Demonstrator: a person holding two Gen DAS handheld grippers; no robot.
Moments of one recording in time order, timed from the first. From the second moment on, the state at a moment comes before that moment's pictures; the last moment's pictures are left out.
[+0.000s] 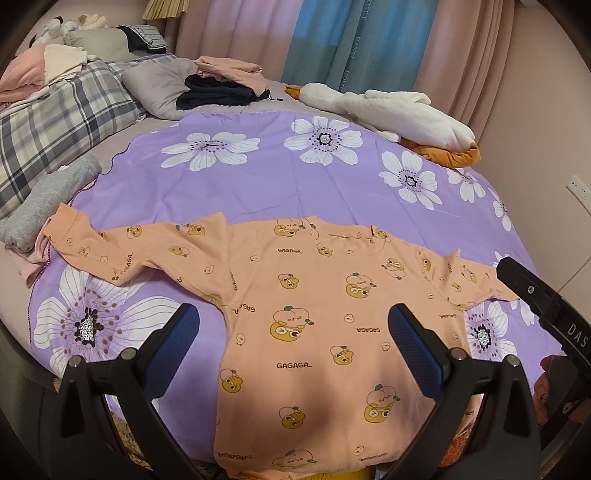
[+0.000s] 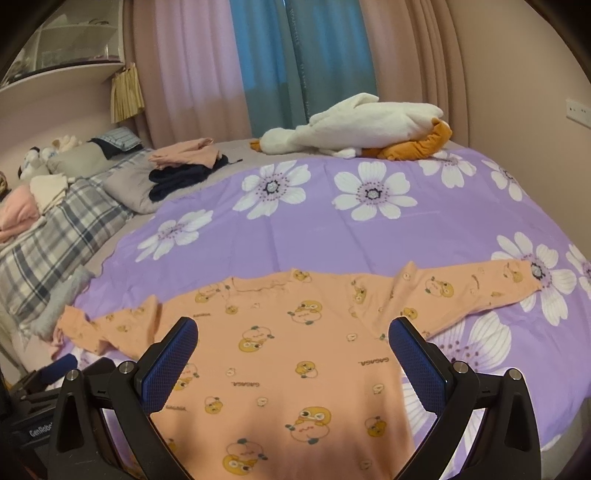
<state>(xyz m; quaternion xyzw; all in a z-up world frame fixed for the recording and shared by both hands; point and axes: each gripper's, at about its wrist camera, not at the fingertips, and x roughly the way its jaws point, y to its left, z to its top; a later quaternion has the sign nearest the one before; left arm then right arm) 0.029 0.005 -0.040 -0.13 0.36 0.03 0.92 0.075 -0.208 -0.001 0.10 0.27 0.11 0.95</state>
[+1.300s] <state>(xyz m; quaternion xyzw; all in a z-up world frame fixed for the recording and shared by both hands) 0.037 -0.007 -0.044 -0.15 0.37 -0.01 0.92 0.083 -0.220 -0.013 0.12 0.28 0.10 0.95</state>
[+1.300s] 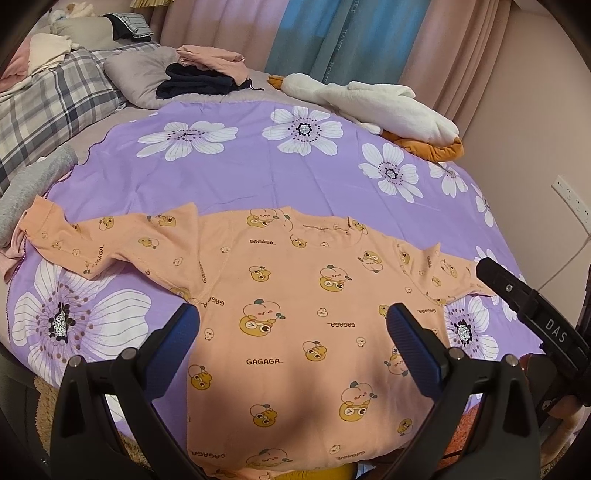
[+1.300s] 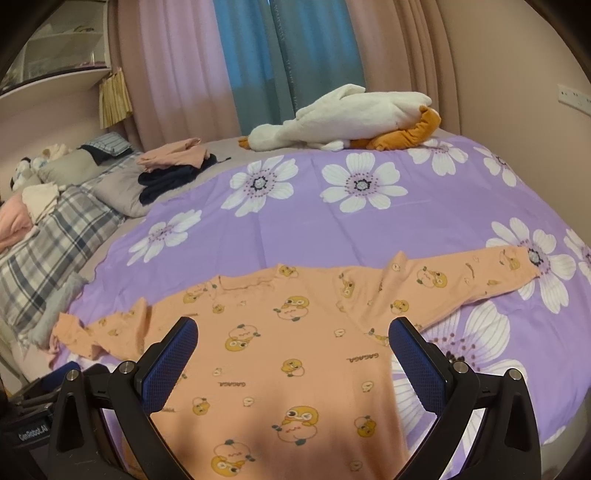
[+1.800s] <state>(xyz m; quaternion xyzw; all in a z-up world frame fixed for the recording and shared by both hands) 0.071 -0.027 -0.060 -0.14 0.37 -0.03 0.92 0.117 -0.339 -0.036 0.27 0.26 0.11 0.92</state>
